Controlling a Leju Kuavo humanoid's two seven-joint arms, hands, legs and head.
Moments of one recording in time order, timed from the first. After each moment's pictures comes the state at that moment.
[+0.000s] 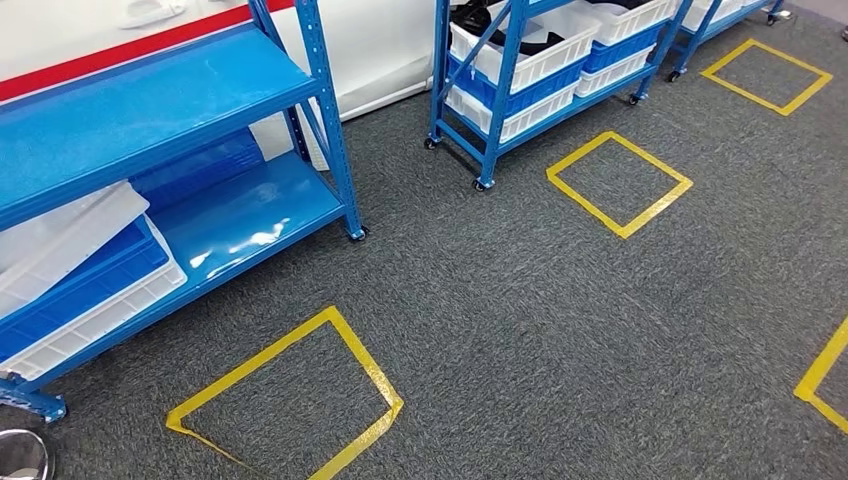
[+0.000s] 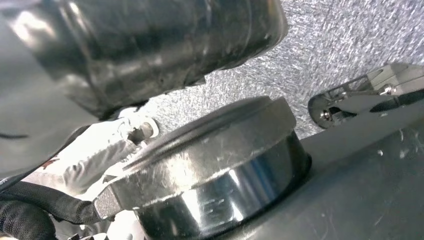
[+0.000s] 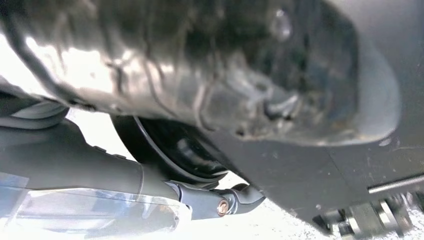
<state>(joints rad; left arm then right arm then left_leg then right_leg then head) -0.12 -0.06 -1.15 -0.23 0.68 0.14 0.29 -0.12 0.09 0.70 -0.24 0.22 0.19 0.25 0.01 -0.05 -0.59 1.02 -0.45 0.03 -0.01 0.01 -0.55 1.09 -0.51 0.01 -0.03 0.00</state>
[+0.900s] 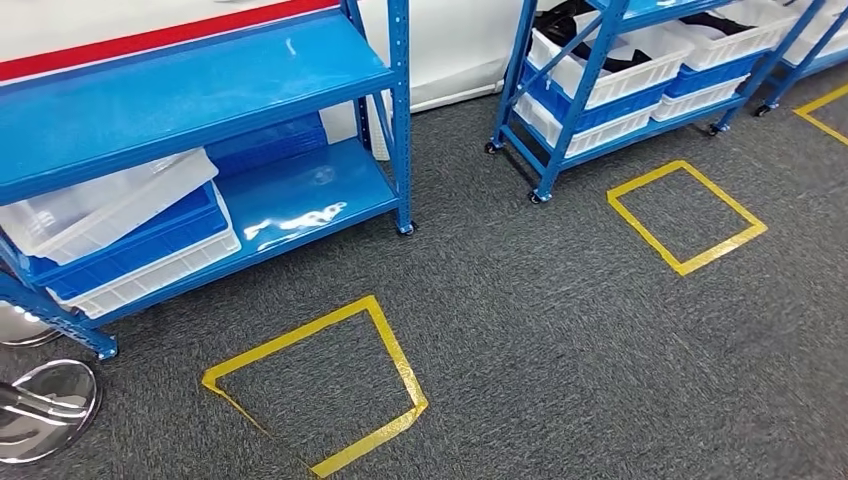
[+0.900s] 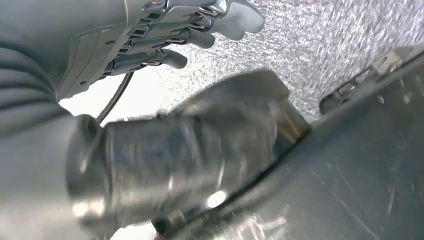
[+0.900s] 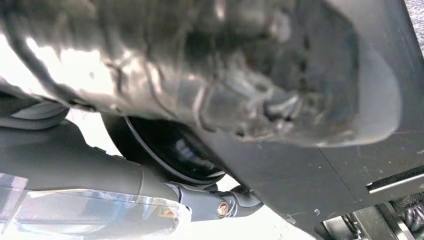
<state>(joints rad) -0.14 -0.06 -1.18 -0.23 0.52 0.10 0.34 -0.14 0.11 0.70 -0.24 0.13 0.19 0.31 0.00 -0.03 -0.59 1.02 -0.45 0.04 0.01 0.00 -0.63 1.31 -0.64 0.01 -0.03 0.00</state>
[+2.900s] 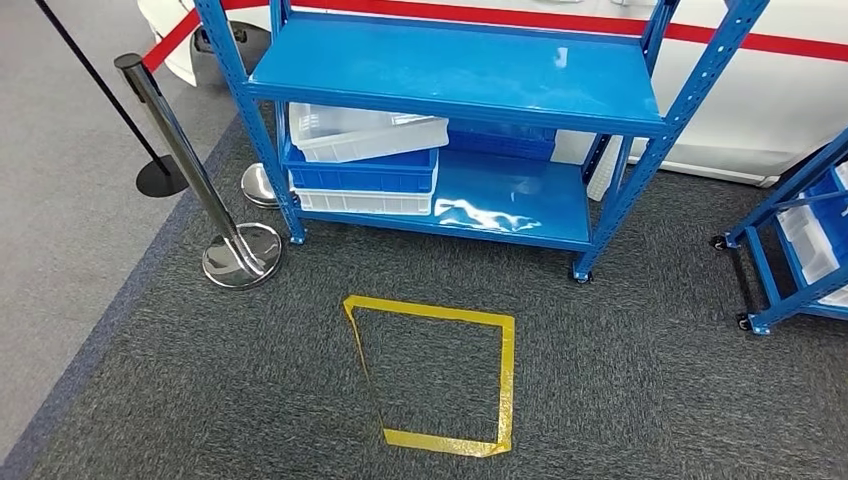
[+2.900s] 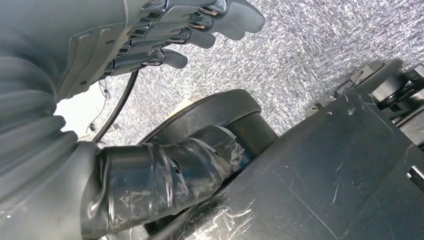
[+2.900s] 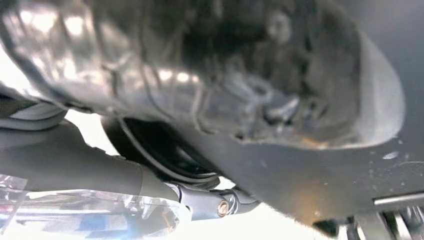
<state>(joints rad) -0.15 -0.06 -1.21 -0.24 0.52 0.09 0.34 -0.12 0.11 0.81 -0.23 0.21 0.05 0.30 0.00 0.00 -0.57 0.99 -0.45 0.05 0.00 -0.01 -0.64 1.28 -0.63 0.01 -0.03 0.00</state>
